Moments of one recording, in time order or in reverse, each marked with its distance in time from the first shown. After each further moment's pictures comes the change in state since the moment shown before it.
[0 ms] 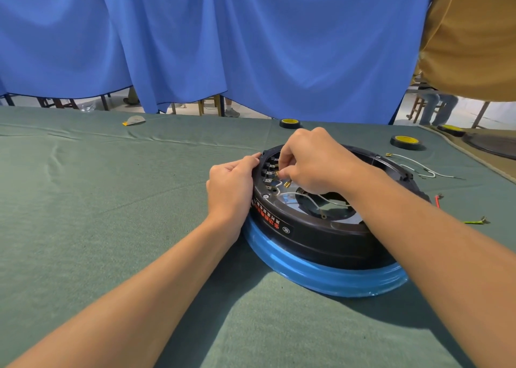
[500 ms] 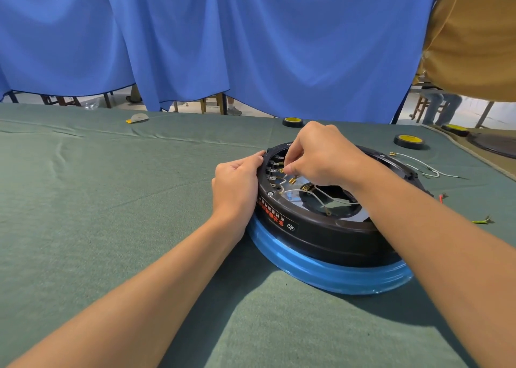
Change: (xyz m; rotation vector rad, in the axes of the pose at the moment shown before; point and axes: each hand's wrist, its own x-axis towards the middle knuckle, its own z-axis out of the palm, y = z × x) left_hand -0.004 0.002 -0.001 0.022 -0.020 -0.007; right_hand 0.001 -0.001 -0.004 0.142 -0.004 0.103
